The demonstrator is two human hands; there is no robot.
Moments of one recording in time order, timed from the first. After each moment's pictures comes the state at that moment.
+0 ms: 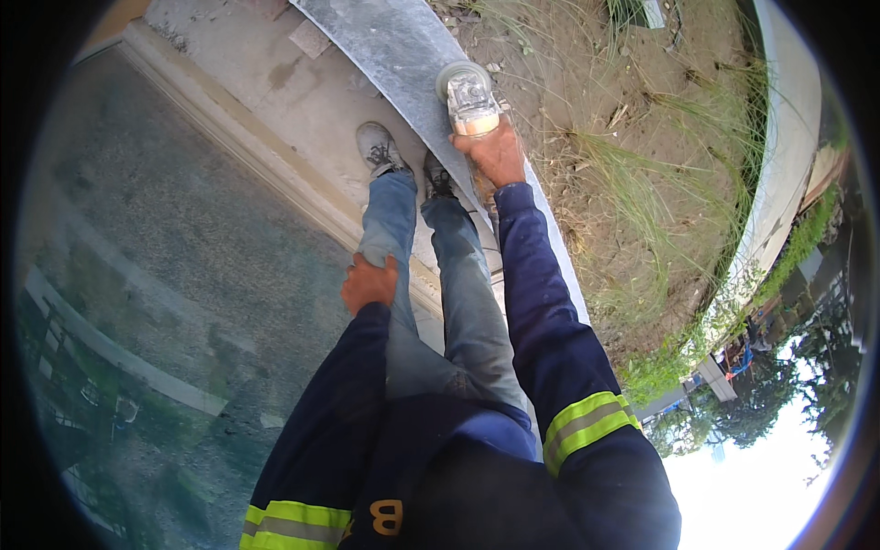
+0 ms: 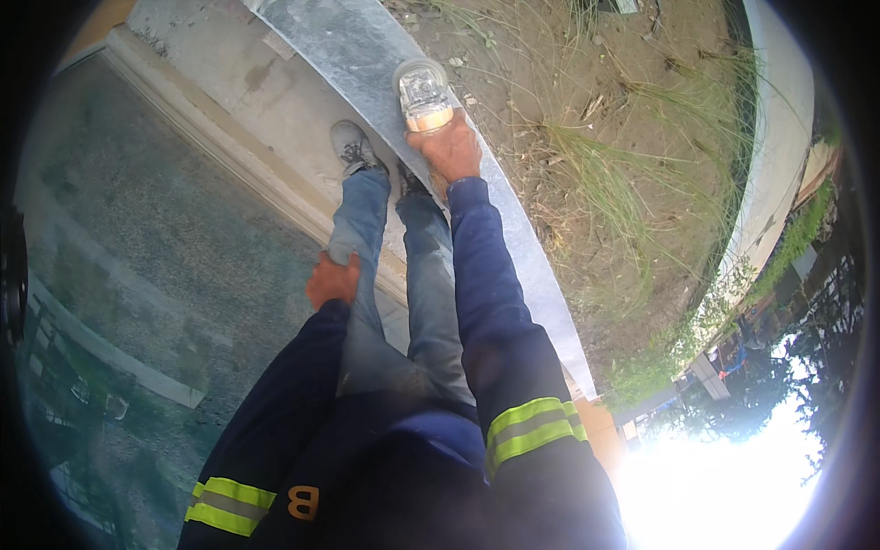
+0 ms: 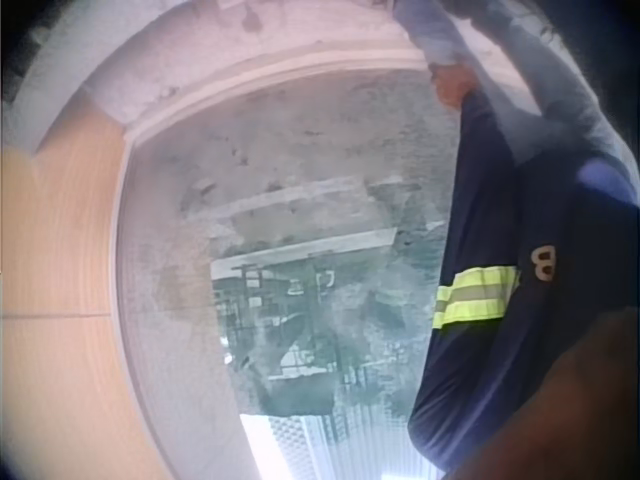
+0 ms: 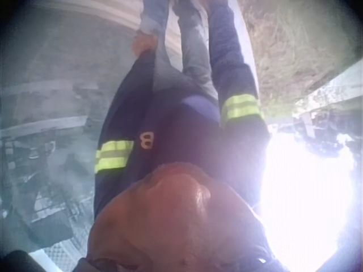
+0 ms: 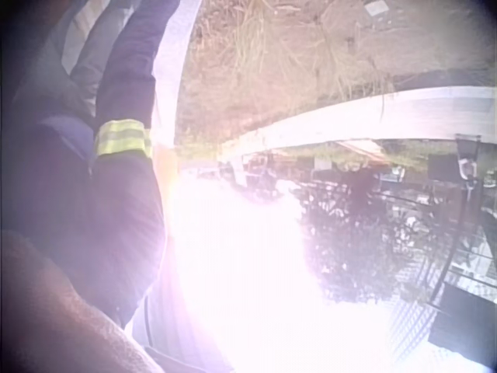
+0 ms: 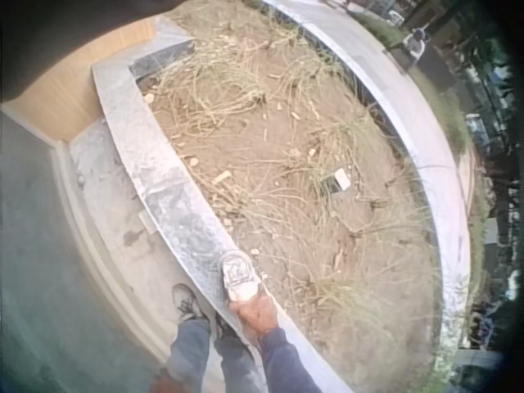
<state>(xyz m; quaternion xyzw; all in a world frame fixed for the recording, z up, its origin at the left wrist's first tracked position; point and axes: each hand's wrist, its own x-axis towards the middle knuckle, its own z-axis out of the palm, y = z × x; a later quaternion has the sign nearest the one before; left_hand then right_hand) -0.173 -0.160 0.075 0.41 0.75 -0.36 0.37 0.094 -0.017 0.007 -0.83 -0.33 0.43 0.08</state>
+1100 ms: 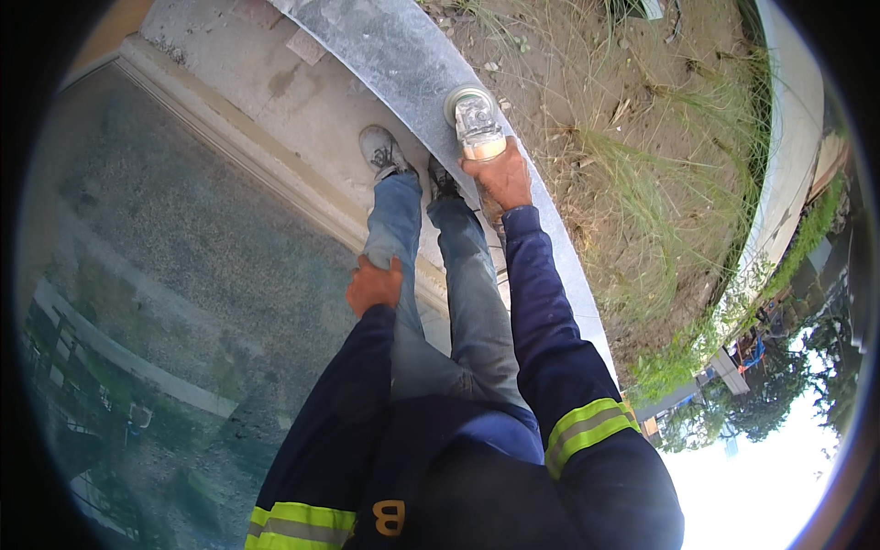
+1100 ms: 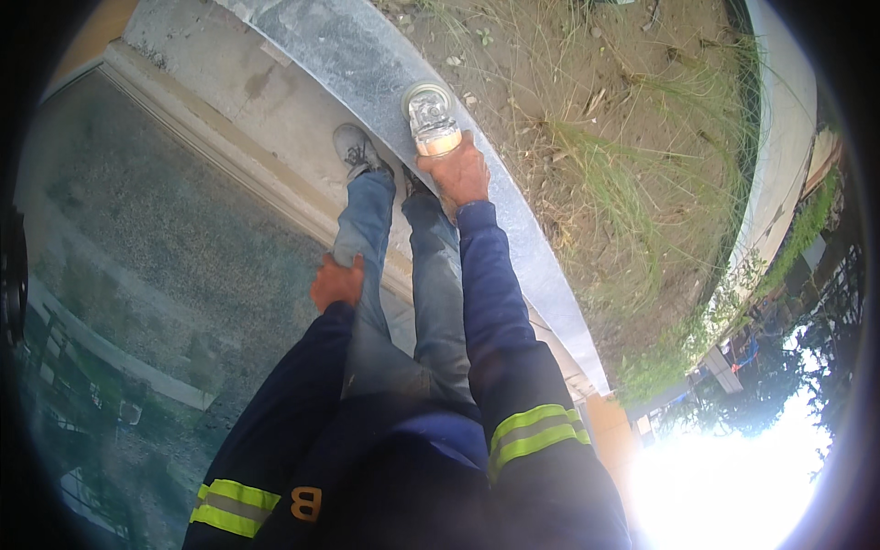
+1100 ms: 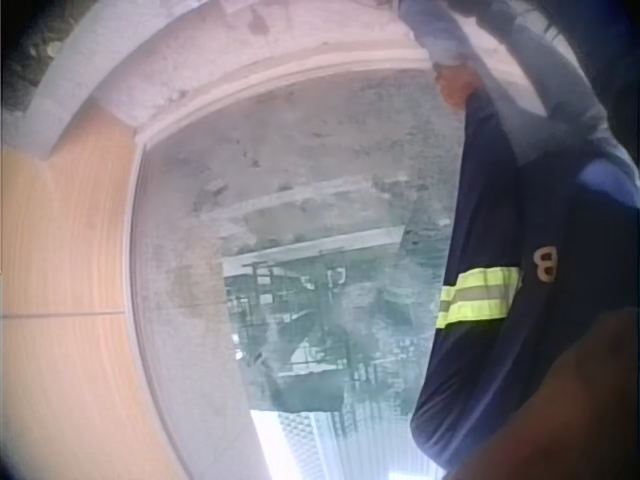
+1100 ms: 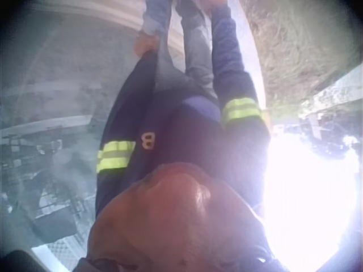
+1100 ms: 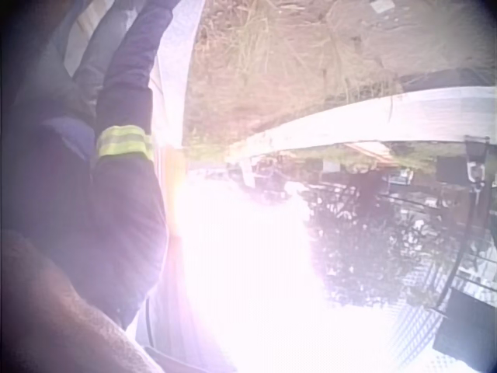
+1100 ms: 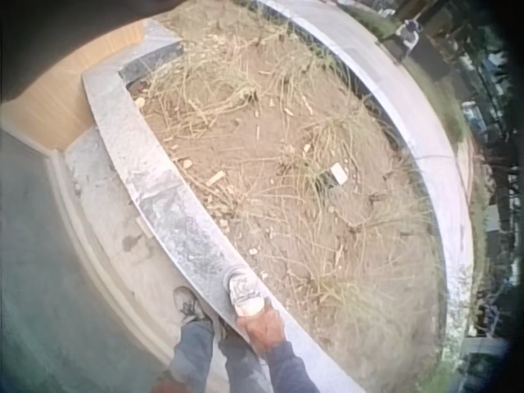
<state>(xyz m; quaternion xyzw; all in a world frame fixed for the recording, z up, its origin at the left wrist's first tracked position) -0.166 -0.152 0.077 0.43 0.75 -0.37 0.35 0.102 -0.051 0.016 -0.84 -0.29 0.45 0.05</state>
